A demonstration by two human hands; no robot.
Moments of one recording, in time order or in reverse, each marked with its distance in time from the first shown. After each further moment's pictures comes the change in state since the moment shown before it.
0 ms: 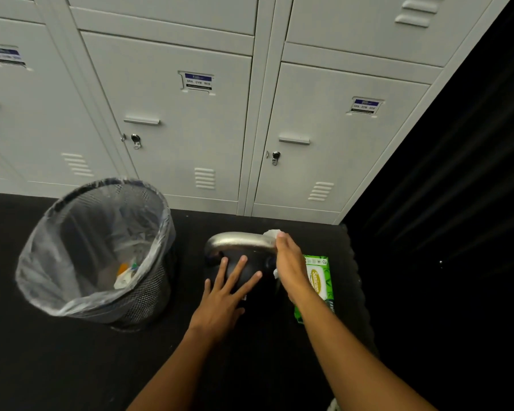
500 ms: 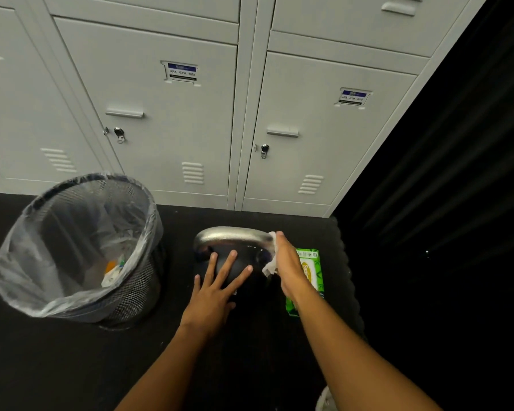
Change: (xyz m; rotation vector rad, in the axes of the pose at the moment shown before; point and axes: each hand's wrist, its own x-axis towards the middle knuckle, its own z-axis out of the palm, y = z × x) left_hand -0.001 0.004 0.001 0.000 0.008 -0.036; right_hand 0.001 0.007 -0.012 0.216 -0.027 0.331
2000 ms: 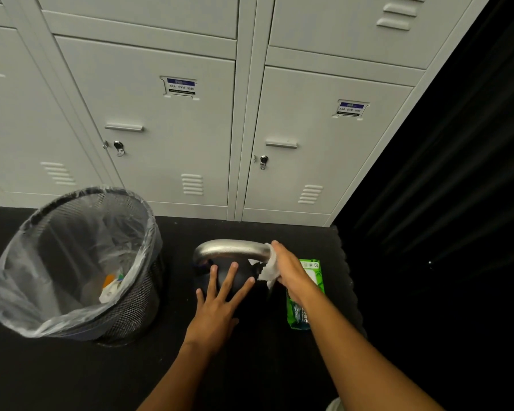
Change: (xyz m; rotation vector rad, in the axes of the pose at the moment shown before) left_hand 0.006 0.007 0.000 0.025 -0.066 -0.016; right_hand 0.003 -0.015 -0.011 -0.107 -0.111 -0.016
